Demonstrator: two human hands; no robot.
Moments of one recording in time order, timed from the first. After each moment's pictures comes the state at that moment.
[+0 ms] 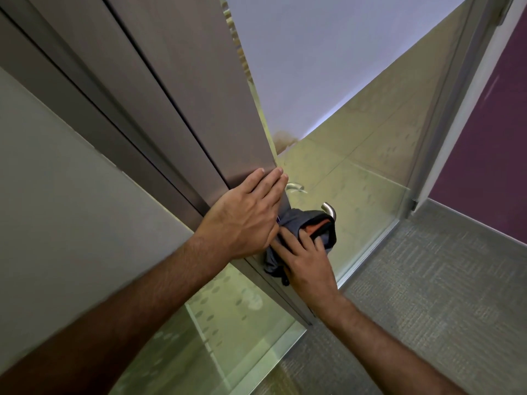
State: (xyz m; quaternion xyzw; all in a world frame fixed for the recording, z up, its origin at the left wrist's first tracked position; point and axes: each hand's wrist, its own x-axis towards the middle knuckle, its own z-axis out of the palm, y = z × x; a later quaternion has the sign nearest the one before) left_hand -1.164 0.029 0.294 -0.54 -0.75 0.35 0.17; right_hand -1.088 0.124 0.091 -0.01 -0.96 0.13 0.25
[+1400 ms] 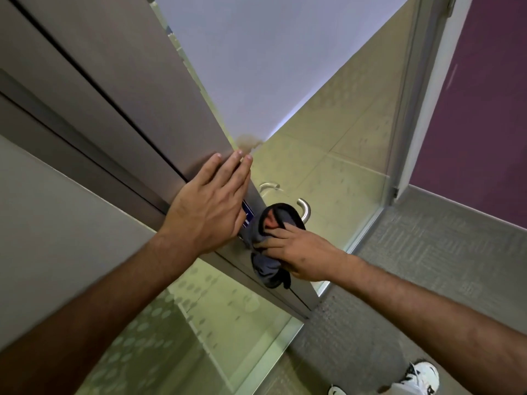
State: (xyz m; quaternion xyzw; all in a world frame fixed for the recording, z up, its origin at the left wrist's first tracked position) left_hand -1.155 0.034 0.323 -0.49 -0.76 0.37 0.22; right_hand -1.076 0.188 0.136 0.26 -0.95 0.14 0.13
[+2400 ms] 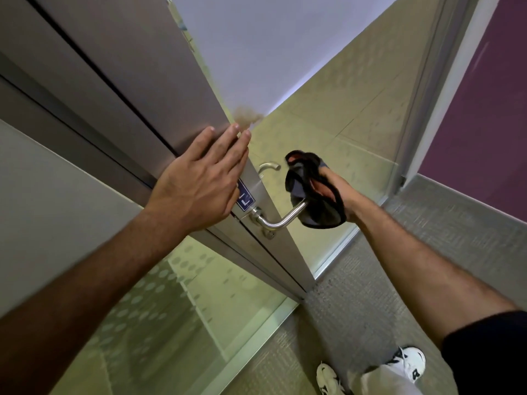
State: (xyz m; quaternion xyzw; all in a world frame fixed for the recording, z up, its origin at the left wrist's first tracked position) left_hand -1.156 0.037 0.321 -0.48 -0.75 0.40 0.22; right_hand -1.122 0.276 0.111 -0.19 -0.49 0.85 -0.05
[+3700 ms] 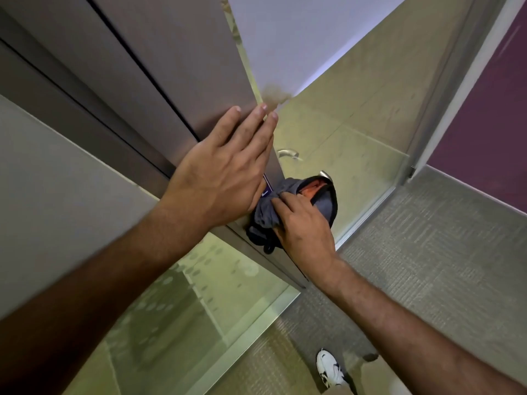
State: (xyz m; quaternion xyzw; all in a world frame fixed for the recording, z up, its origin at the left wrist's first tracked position) left_hand -1.161 0.034 0.315 -0.50 -0.74 0.38 0.24; right_hand -1.090 0.131 0.120 -0.04 -0.95 0.22 0.20
